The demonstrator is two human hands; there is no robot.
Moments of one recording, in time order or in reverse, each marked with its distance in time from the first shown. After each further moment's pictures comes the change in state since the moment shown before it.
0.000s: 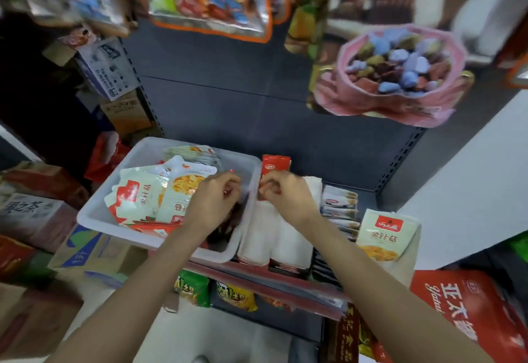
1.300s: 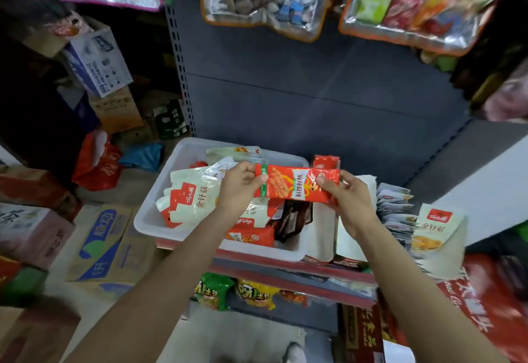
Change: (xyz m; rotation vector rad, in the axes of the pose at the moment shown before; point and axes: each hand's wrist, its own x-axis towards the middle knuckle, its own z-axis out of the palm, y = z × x) left_hand 0.017 -0.100 -0.065 -0.656 -0.061 -0.271; right_hand -0.001 -0.072 0.063 0.813 0.371 0.484
